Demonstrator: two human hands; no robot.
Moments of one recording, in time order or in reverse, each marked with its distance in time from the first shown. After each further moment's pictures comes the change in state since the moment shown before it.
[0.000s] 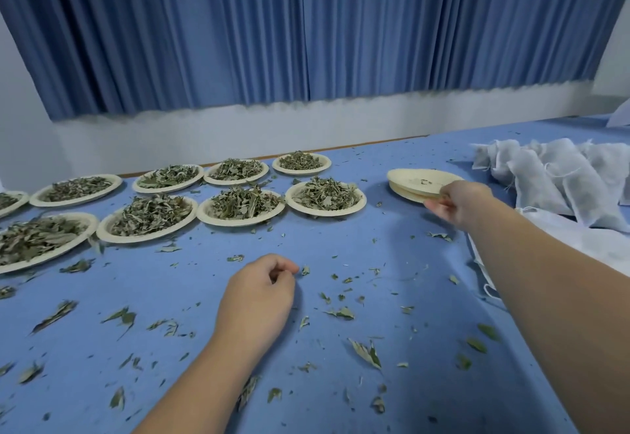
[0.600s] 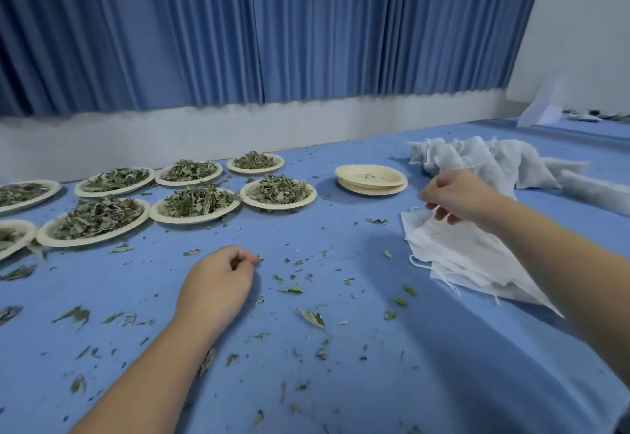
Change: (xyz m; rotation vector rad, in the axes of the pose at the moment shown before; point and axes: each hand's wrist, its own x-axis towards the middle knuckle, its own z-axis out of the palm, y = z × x) left_hand -0.002 0.001 -0.002 0.118 -0.039 0.047; right_hand -0.084 -0.015 -0.105 -0.878 -0.119 -0.508
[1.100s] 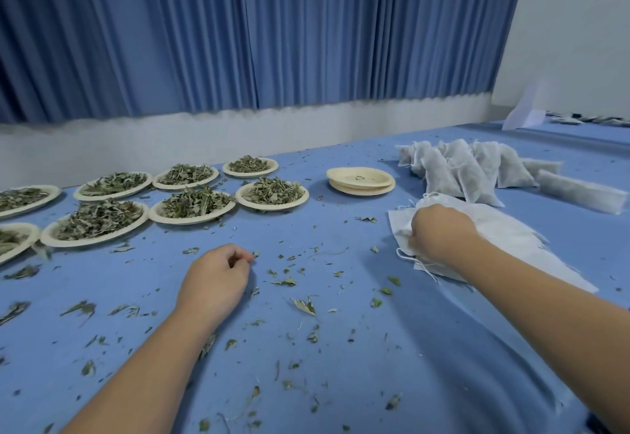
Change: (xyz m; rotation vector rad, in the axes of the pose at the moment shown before) left_hand -0.006 0.002 0.000 0.030 -0.014 0.055; right_hand -0.038 0.018 0.031 -1.030 0.057 -0.092
